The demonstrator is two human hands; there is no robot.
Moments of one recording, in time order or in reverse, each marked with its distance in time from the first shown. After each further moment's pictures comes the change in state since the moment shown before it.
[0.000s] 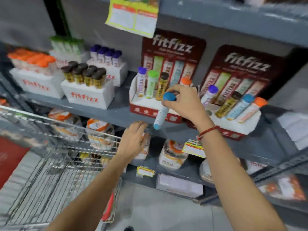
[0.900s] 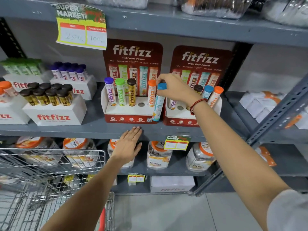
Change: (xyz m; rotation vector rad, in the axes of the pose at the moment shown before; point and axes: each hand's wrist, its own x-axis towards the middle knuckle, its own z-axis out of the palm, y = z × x) left_hand 0.023 0.006 0.050 0.122 -0.231 0.234; right_hand 0.017 0.039 -0.062 -0.182 -0.046 -0.032
